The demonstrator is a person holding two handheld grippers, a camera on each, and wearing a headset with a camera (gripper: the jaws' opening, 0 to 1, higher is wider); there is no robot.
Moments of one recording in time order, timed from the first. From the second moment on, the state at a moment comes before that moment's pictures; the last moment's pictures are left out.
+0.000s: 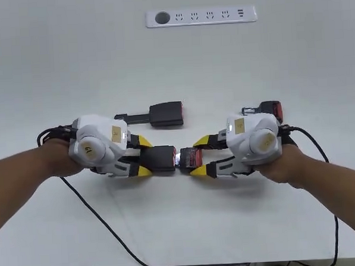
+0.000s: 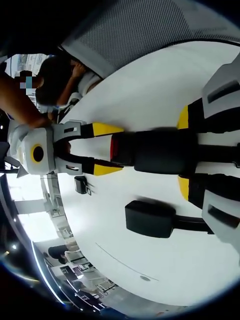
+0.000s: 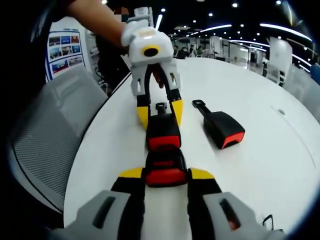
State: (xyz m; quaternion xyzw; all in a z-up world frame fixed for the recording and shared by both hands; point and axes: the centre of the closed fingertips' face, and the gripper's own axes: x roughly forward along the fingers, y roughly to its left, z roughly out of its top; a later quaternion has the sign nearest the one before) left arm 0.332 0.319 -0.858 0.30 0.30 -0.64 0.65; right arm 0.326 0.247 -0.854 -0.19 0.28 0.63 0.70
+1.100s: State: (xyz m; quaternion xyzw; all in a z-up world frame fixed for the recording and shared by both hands) left arm 0.331 0.318 -0.861 0.31 0.31 -0.63 0.64; right arm 0.324 0.248 -0.855 -0.20 0.29 0.63 0.69
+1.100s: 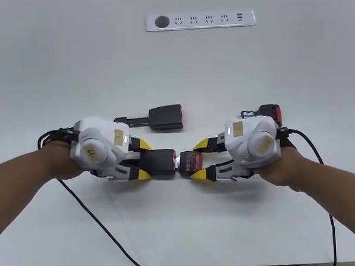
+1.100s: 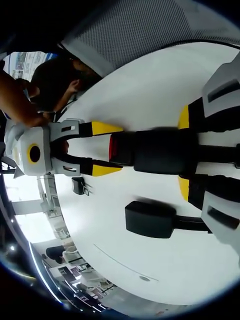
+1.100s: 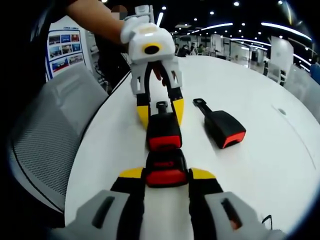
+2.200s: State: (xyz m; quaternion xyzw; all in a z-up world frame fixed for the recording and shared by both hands) left arm 0.350 0.351 -0.787 0.29 0.28 -0.49 0.78; right arm 0.351 0.146 -0.783 -0.21 0.28 0.53 0.77
